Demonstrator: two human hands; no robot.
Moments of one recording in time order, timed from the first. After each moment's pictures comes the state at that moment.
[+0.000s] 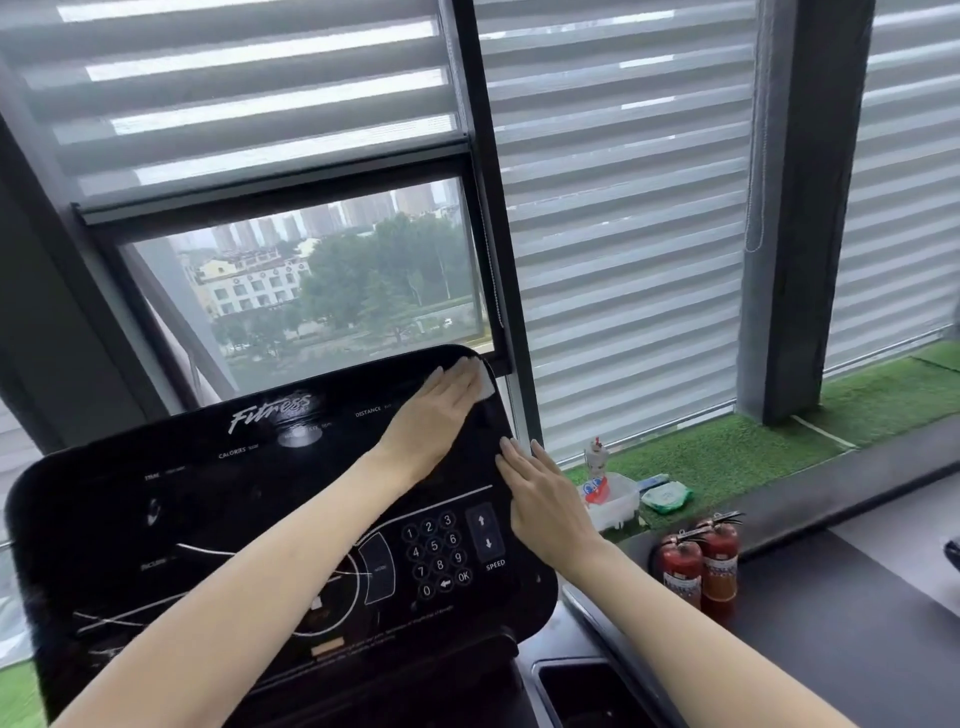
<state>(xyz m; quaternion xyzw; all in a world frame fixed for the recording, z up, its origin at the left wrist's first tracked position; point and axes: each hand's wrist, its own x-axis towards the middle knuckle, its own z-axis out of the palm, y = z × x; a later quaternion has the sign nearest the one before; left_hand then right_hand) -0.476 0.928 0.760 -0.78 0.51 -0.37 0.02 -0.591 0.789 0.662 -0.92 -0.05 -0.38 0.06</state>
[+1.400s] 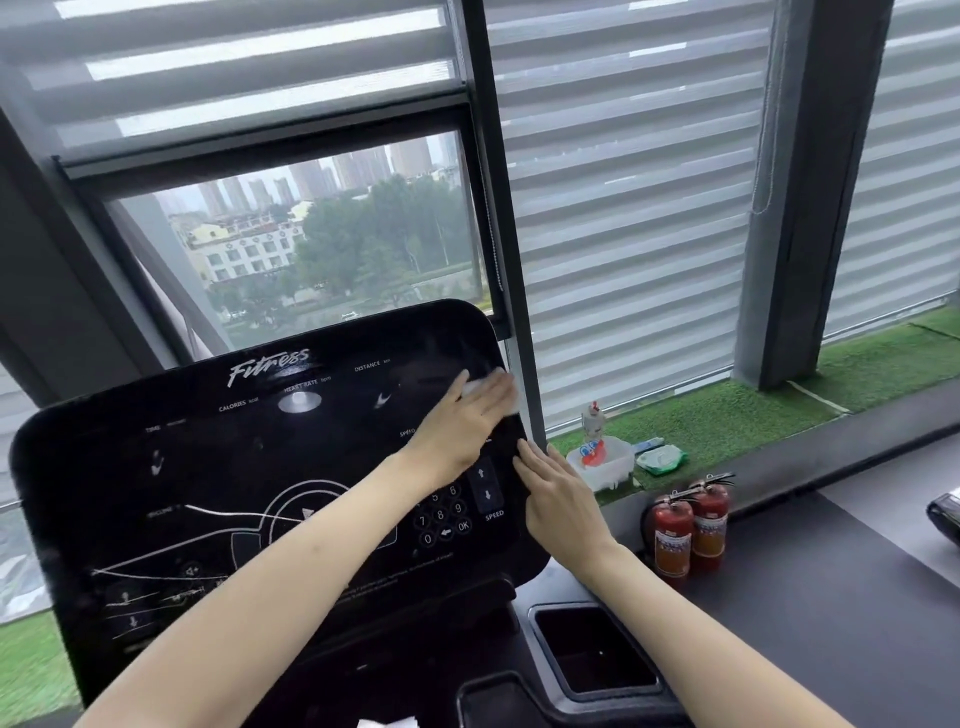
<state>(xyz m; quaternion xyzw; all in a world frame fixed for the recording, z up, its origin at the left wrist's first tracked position) -0.519 0.920 0.722 -0.83 0.50 -0.21 0.11 -0.618 0.795 0.616 -0.93 -0.02 -0.35 0.12</state>
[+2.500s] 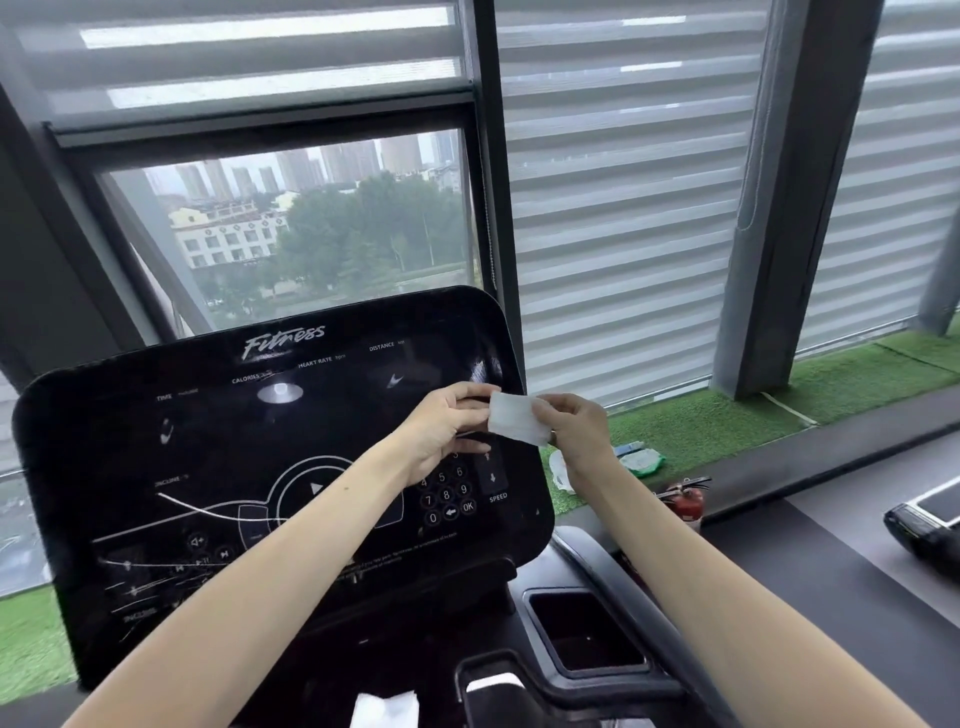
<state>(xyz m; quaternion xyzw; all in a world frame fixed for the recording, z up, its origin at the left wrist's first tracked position) -0.549 0.951 0.736 -0.69 0.24 0.24 -0.64 -0.610 0.794 0.689 -0.58 0.17 -0.26 0.75</state>
